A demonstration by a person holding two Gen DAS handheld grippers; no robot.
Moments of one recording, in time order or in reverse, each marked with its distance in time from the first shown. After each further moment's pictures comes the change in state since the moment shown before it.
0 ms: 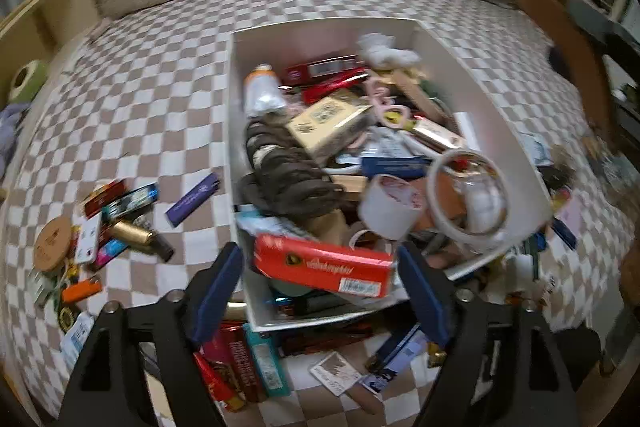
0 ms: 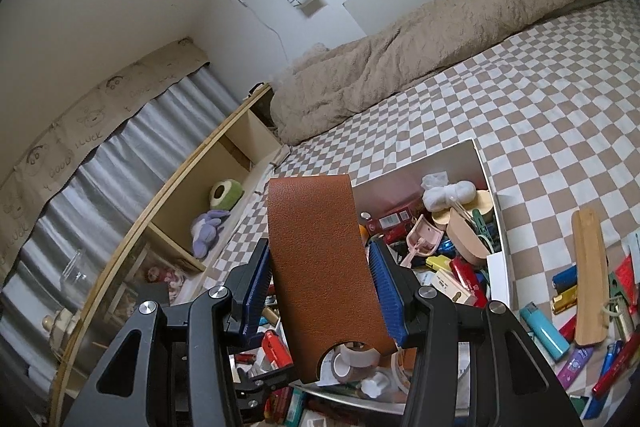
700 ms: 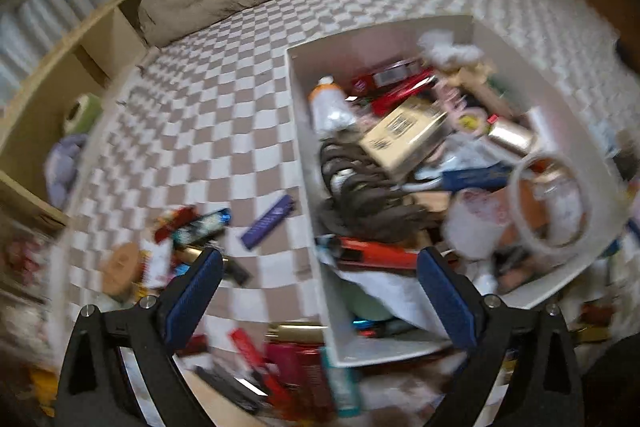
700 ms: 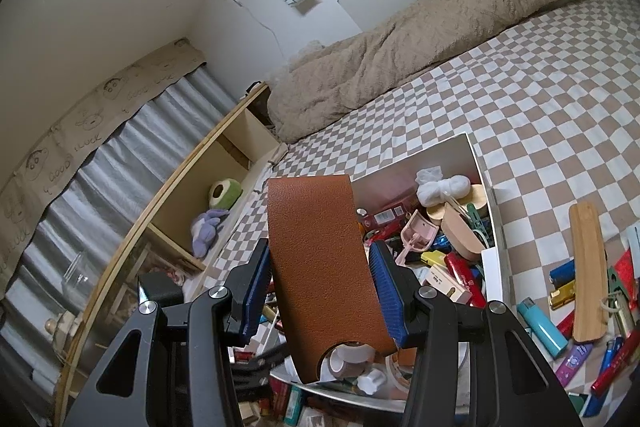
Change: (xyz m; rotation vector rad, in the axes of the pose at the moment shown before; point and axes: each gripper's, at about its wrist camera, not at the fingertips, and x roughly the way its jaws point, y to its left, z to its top) left arm 0.015 0.004 0.015 0.138 -0.006 0.302; right arm -0.001 -0.002 -0.003 0.022 0.007 -0.003
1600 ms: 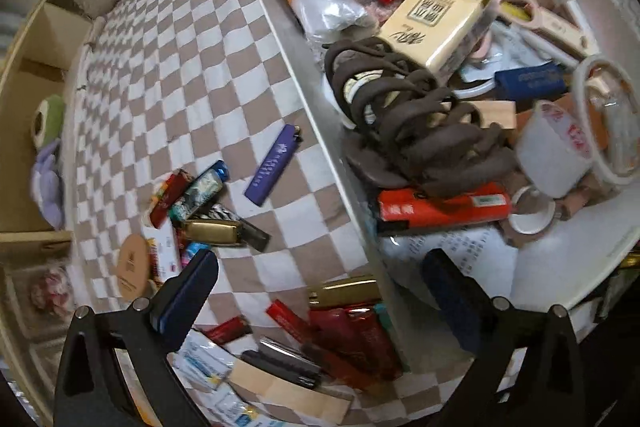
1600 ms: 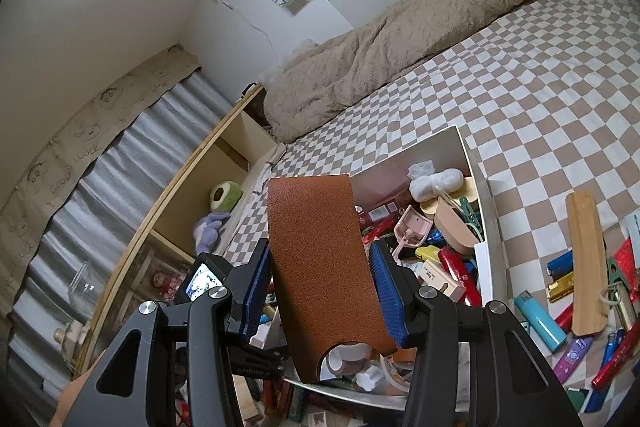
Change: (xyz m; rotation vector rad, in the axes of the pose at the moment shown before) left arm 0.059 0.012 0.008 0.166 0.343 -0.068; right arm -0.002 -0.009 -0.002 0.051 0.005 0.005
